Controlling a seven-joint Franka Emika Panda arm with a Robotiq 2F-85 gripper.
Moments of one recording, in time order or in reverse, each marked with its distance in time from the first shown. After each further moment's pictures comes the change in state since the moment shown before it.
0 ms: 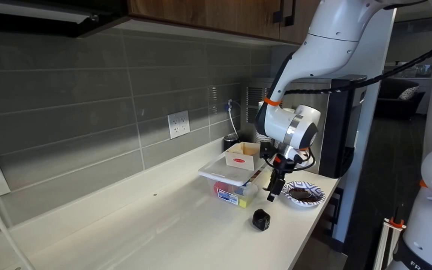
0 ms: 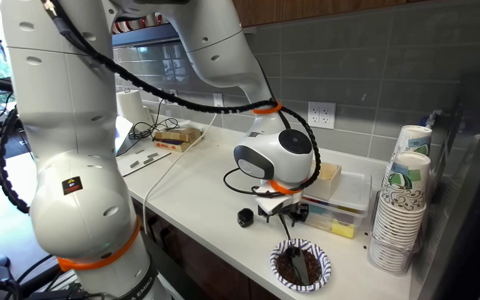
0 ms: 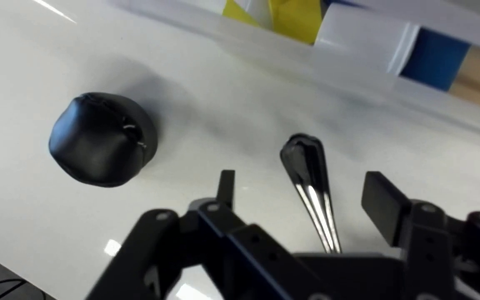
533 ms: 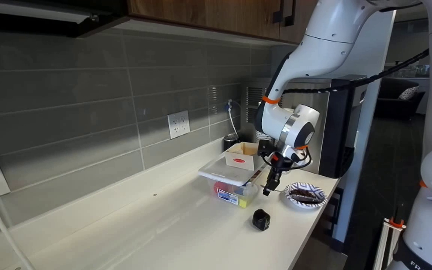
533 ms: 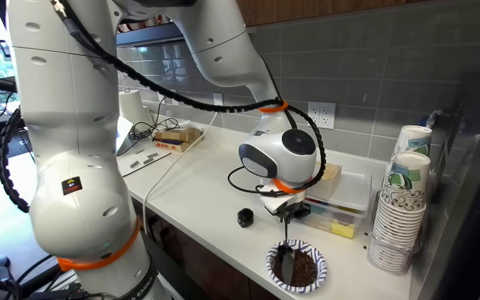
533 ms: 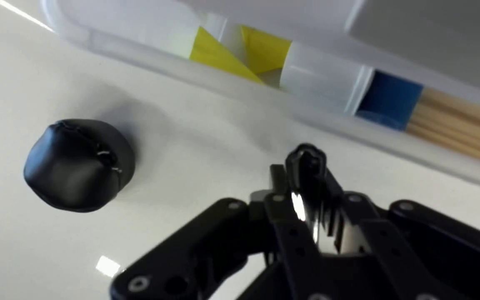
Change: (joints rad) arm -0.004 0.022 0.000 0.042 0.069 0.001 -0.050
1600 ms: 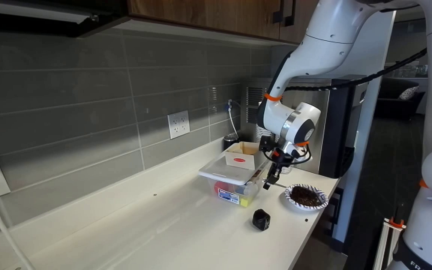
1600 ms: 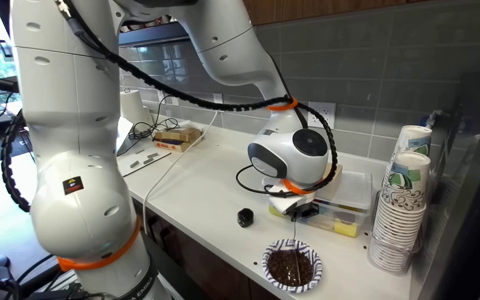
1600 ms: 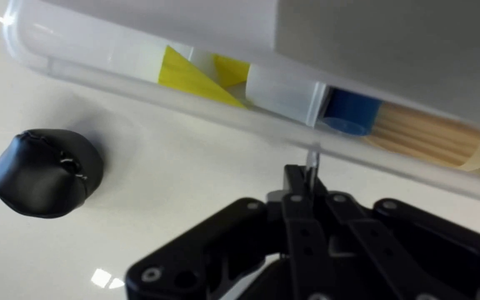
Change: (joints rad) arm 0.011 0.011 -0.068 0.042 -0.001 -0.044 -0.016
